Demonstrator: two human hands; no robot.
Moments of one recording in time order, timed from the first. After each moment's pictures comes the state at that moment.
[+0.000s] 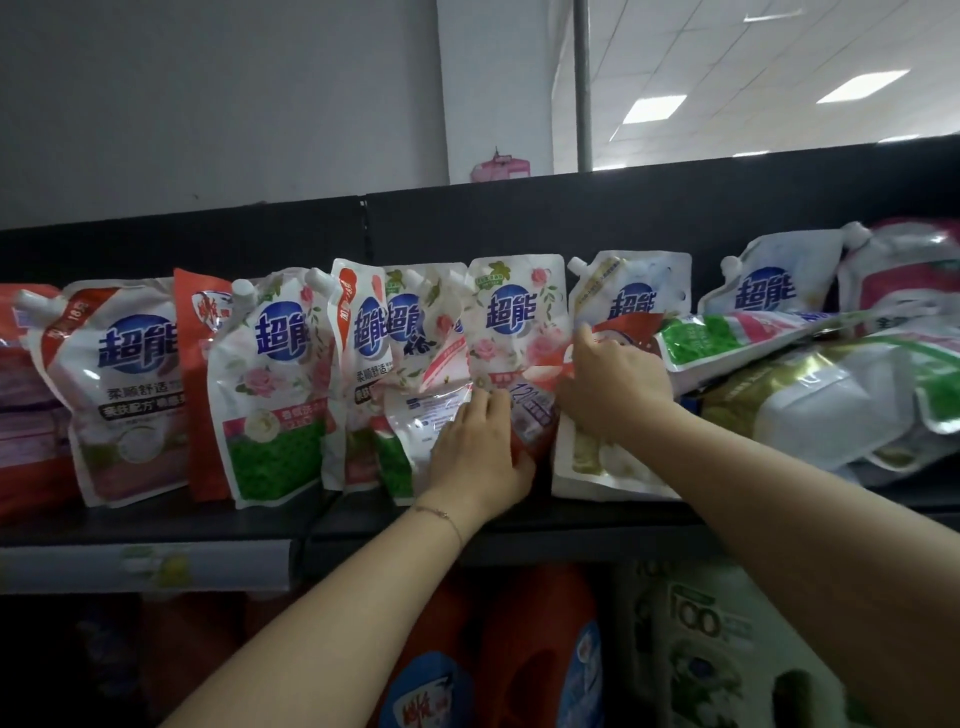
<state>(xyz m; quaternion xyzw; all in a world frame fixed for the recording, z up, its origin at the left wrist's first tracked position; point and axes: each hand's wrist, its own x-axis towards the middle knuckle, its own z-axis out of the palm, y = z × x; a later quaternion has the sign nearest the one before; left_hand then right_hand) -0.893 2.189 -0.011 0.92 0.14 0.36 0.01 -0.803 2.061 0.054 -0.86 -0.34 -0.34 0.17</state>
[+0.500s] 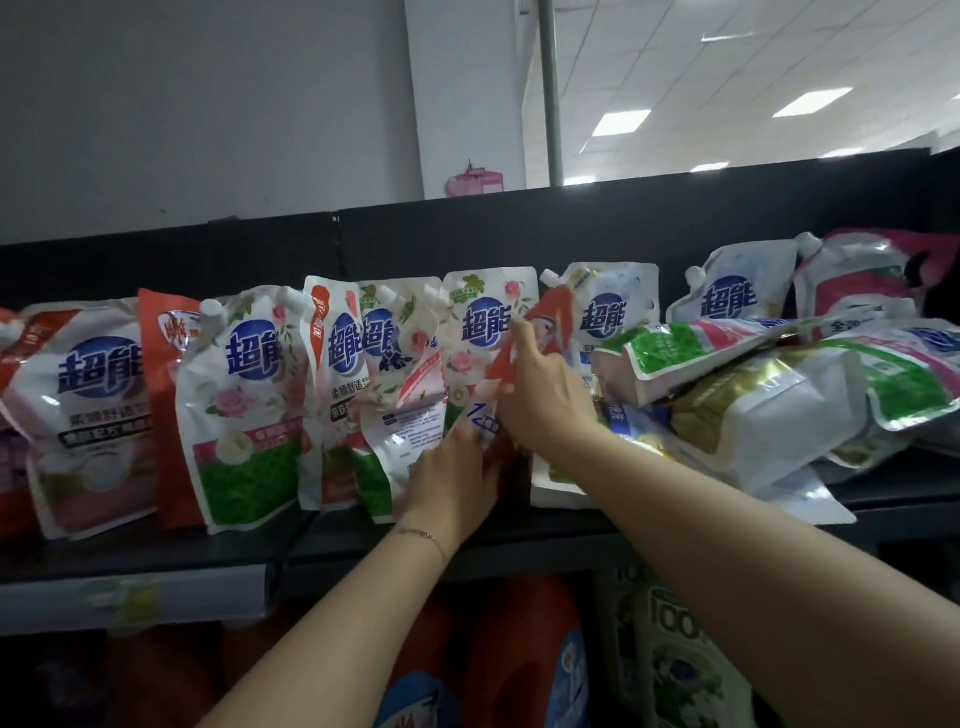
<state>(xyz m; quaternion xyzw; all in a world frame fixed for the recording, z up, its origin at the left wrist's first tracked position) -0.894 2.190 -0.014 0.92 0.20 0.33 0.01 -0.830 2.090 0.049 -0.82 -0.36 -0.25 0.36</state>
